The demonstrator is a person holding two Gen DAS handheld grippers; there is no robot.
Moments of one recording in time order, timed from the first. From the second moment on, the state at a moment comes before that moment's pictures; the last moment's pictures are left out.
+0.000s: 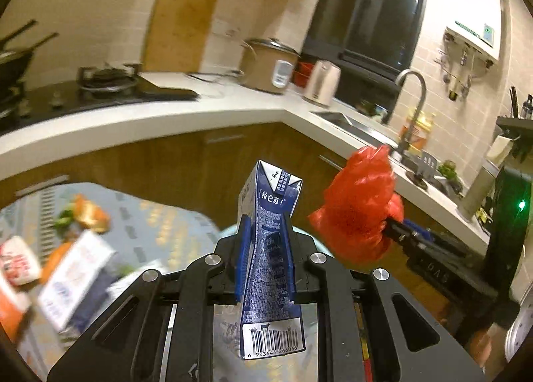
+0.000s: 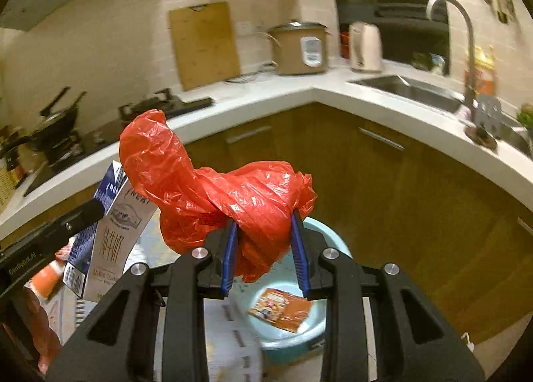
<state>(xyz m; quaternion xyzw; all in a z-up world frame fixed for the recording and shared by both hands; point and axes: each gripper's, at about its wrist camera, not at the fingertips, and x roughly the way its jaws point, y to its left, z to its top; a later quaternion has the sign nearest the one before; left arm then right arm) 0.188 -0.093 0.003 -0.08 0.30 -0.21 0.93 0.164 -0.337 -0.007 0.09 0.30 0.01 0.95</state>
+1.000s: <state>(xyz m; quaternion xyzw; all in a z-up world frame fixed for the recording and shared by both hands) 0.267 -0.139 -0.088 -0.11 0.38 -0.20 0.90 0.221 -0.380 -0.106 0.14 0.42 -0.04 0.90</state>
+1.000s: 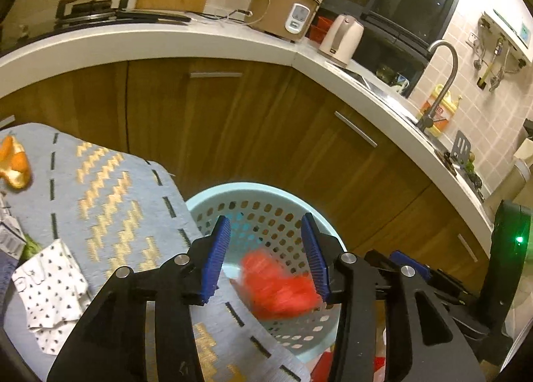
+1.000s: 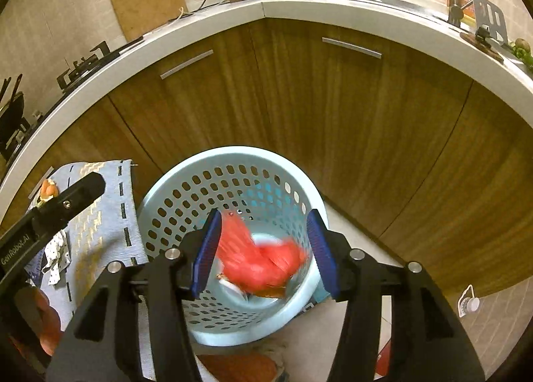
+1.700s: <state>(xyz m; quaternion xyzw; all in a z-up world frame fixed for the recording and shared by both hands) 0.199 -0.055 -0.028 -0.10 0.31 -0.16 0.93 0.180 -0.311 -0.037 0.09 0.33 0.03 0.94</state>
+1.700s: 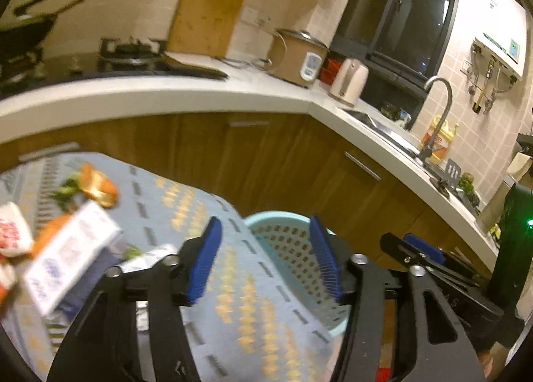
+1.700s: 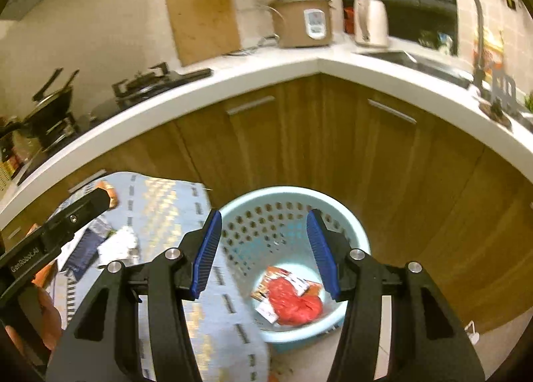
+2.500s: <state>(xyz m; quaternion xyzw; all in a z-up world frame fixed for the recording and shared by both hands) 0.190 0.096 -0.085 -0.01 0.39 -0.03 0.92 0.191 -0.151 -0.094 0.01 0.34 0.15 0.93</state>
